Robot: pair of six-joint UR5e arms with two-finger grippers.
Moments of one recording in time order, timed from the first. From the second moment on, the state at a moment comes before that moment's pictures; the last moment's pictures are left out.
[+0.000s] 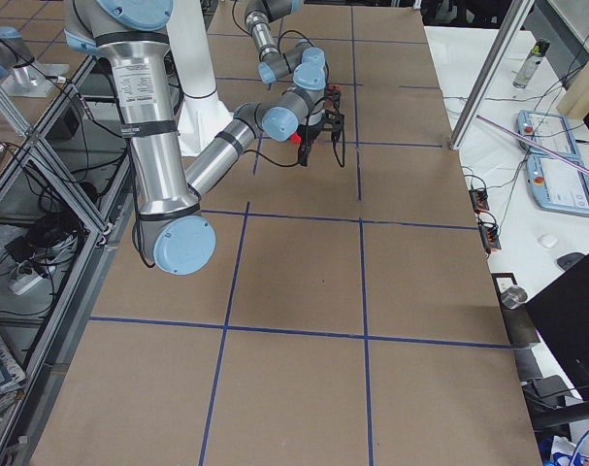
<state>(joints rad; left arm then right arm) -0.45 -2.42 -1.43 -1.71 -1.83 -1.26 0.80 -1.38 2.14 -1.55 2.18 1.23</state>
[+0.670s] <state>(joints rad) -0.50 -2.24 -1.69 -1.71 -1.82 -1.20 0.80 -1.38 2.14 -1.55 2.18 1.23</state>
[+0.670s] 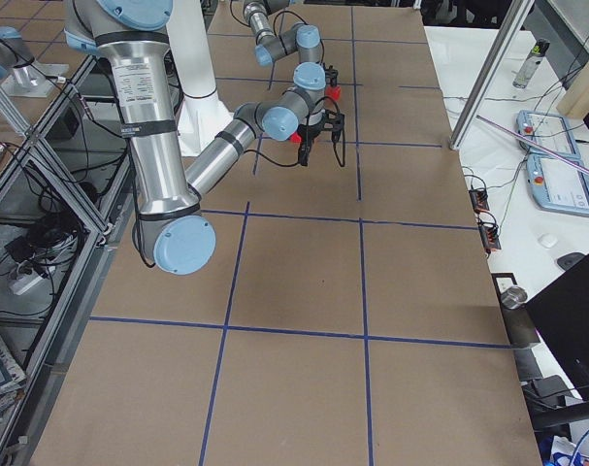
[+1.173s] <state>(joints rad) -0.66 -2.07 -1.74 -1.75 -1.86 -0.79 0.80 -1.38 2.15 -1.55 2.18 1.23</state>
